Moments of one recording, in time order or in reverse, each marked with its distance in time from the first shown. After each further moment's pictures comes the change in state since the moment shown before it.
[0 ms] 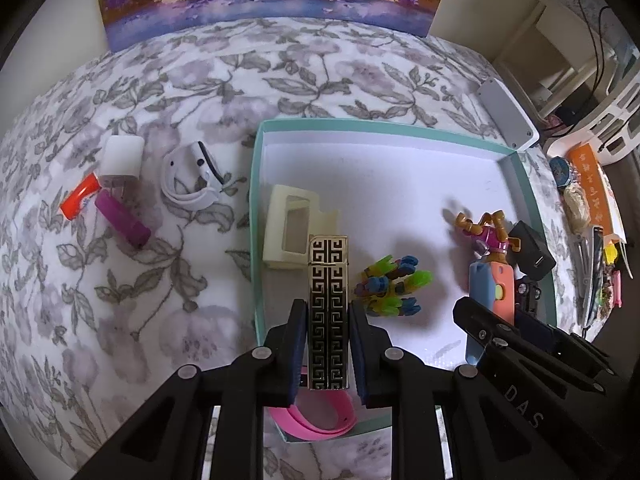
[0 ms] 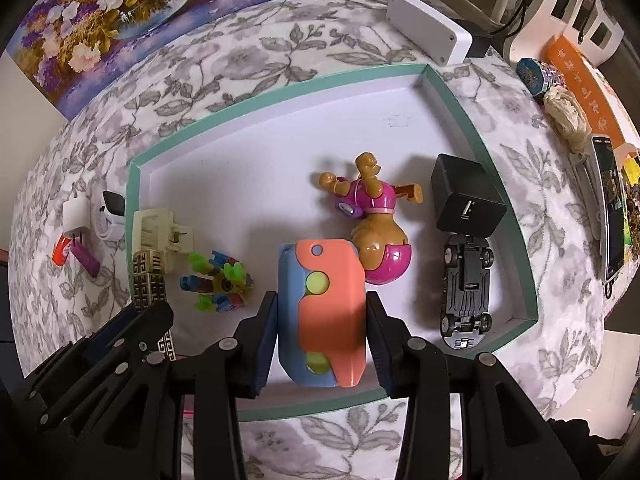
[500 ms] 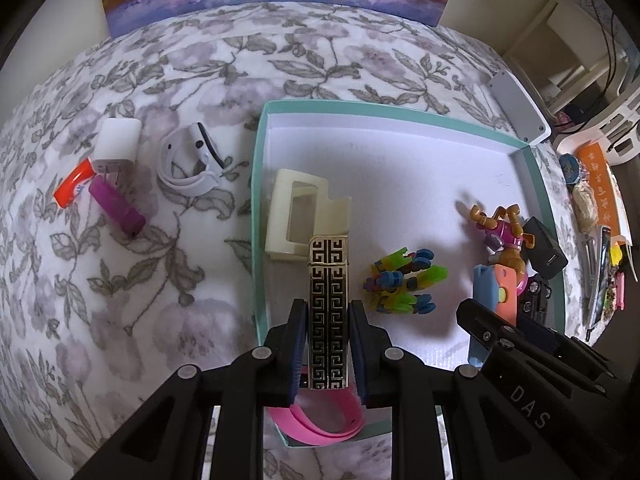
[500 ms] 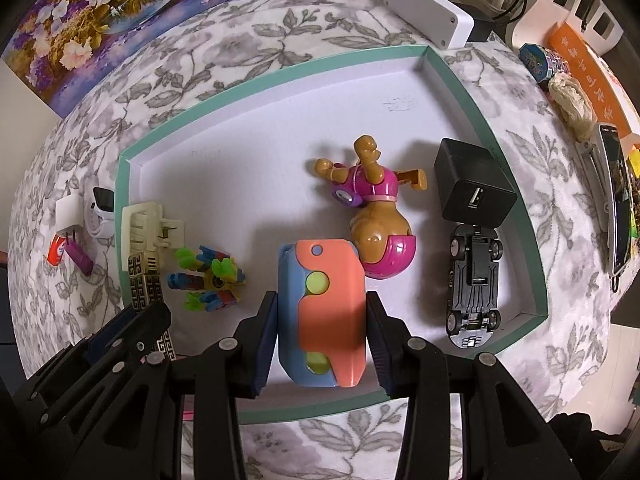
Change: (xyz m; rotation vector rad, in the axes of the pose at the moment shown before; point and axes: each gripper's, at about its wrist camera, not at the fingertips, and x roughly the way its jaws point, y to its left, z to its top) left arm 0.014 0.004 0.000 -0.018 0.034 0.008; right arm 0.013 -0.002 0.000 0.014 0.034 0.003
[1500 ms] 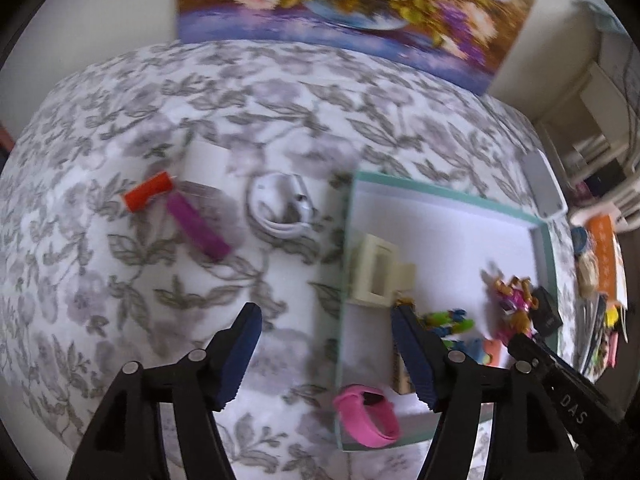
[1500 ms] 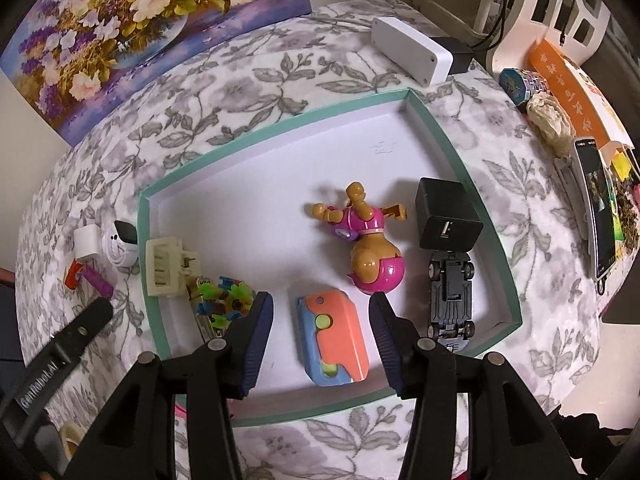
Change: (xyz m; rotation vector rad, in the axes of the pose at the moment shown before) left arm -0.046 0.057 0.010 -0.167 -0.126 0.038; right arm -0.036 -0.004 0.006 0.028 -0.097 0.006
